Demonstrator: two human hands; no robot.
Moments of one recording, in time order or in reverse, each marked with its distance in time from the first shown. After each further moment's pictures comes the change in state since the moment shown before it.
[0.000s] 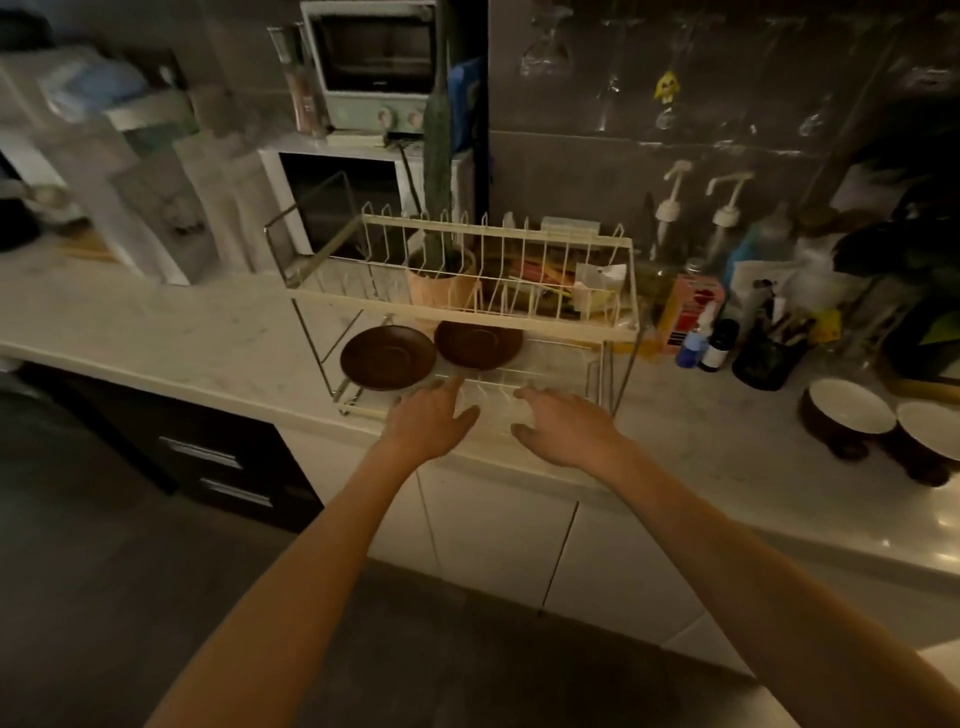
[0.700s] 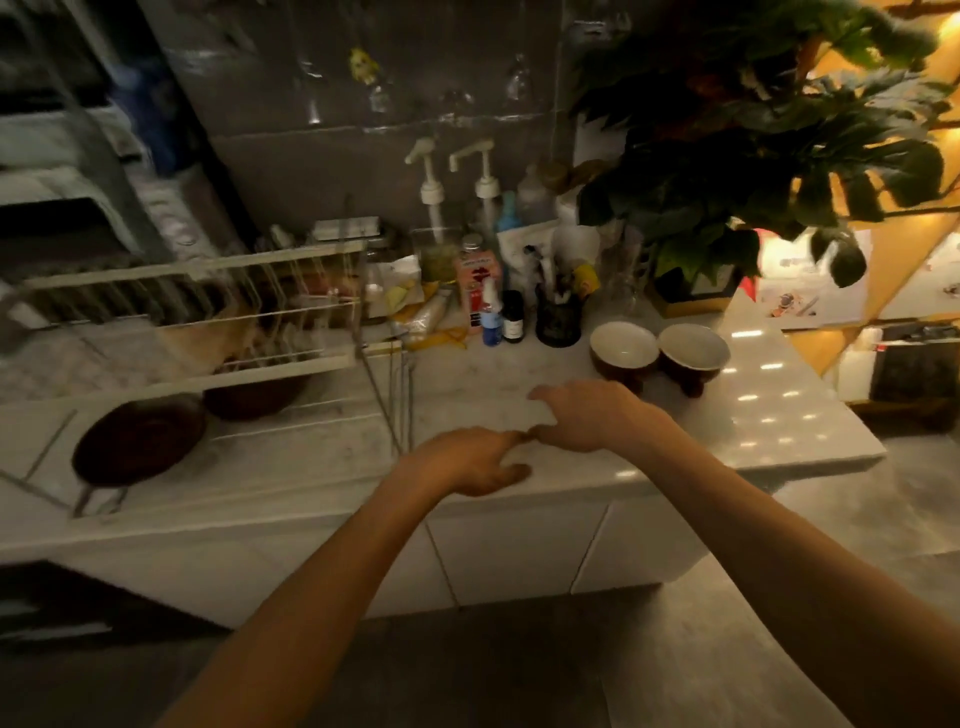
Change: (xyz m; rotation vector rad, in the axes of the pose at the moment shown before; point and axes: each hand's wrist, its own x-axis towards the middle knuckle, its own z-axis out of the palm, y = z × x) left_hand 0.029 0.268 0.070 0.192 -0.592 0.503; right_hand -0.103 0.225 -0.049 -0.039 -0.225 0.302
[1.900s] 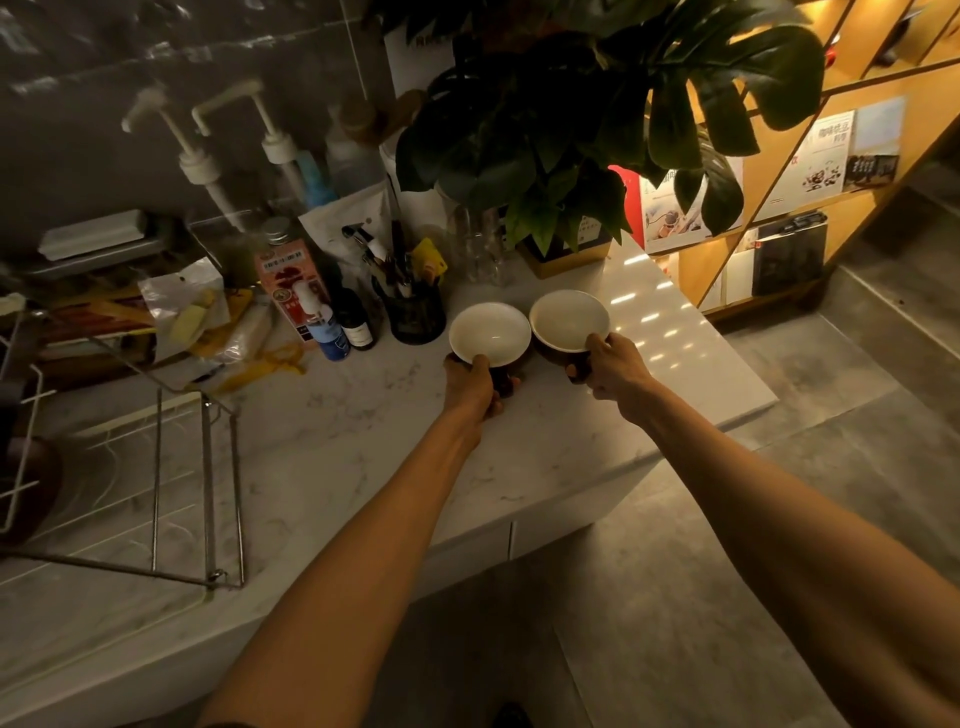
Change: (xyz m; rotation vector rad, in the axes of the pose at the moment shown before) left_hand 0.236 0.112 0.004 -1.510 0.281 -0.337; right_hand 0.061 0.224 0.079 1.594 0.510 0.619
